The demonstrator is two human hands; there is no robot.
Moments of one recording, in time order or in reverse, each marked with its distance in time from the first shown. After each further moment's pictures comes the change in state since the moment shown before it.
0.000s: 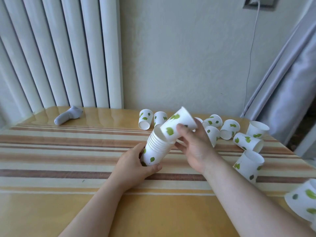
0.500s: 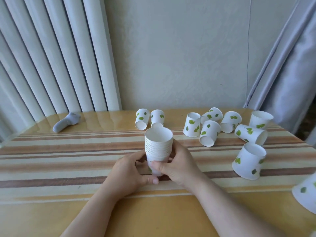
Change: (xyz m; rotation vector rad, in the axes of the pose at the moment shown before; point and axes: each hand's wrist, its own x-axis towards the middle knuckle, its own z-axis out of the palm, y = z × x) left_hand -0.009 0.010 -0.006 0.111 -0.153 0.074; right_hand -0.022 0.063 -0.015 -0.555 -0.137 -0.089
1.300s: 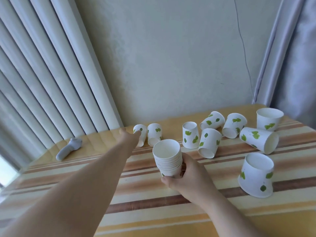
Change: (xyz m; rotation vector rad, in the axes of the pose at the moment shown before) left_hand 0.209 -0.013 -0.015 -0.216 0.355 -0.720; right_hand 0.006 0.024 -0.050 -0.147 0.095 0.062
